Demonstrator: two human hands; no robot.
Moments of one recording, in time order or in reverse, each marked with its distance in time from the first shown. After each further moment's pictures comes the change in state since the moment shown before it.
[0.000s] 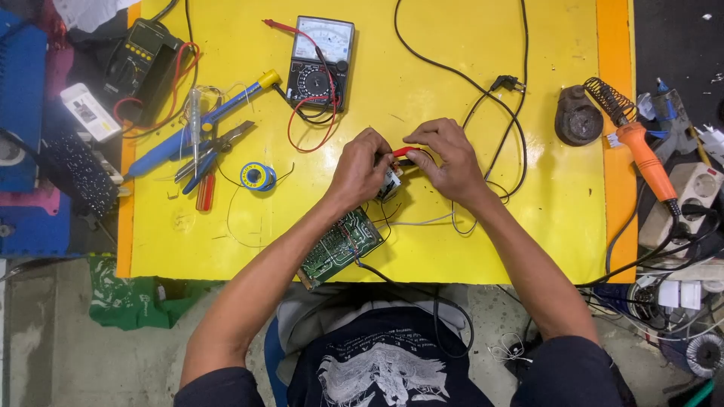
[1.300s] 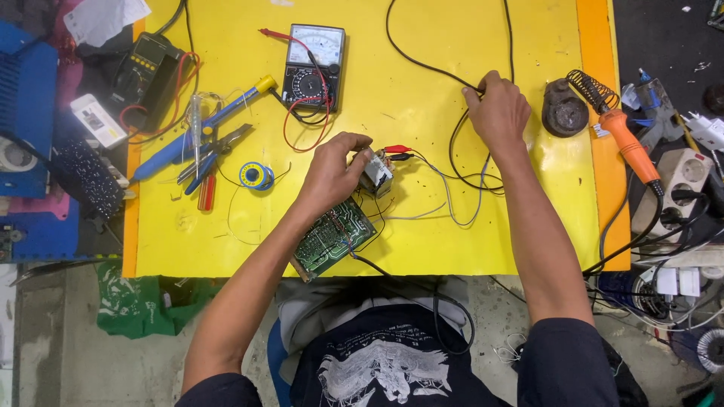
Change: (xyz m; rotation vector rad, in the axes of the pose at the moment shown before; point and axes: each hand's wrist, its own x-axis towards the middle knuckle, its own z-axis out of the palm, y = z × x) left_hand -0.021 0.033 -0.039 0.161 -0.023 -0.070; right_hand 0.013 0.096 -0.051 -0.694 -0.040 0.740
